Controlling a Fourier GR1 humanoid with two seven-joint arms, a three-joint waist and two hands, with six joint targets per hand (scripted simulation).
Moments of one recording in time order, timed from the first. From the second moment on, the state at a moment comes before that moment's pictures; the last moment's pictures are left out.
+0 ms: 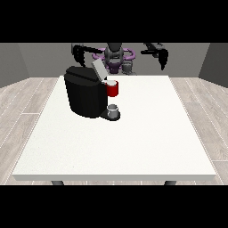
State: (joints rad) left arm -0.32 0.04 0.21 -1.23 -0.02 -0.26 -0.10; right arm -0.42 -0.17 -0.08 -1.27 -0.07 0.06 0.00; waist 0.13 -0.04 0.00
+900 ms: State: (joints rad) left arm -0.26 0.09 0.18 -1.39 0.03 -0.22 -0.05; right arm -0.60 -0.16 -0.08 -1.10 -0.01 0.07 -0.05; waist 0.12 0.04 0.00
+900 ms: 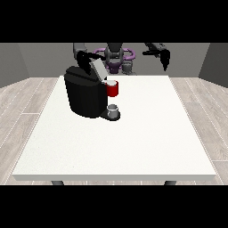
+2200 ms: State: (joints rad) left arm -0.29 0.13 0.18 -1.32 0.05 -0.19 -0.09; right arm -0.80 -0.10 -0.01 -1.00 0.12 0.03 -0.04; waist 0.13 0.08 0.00
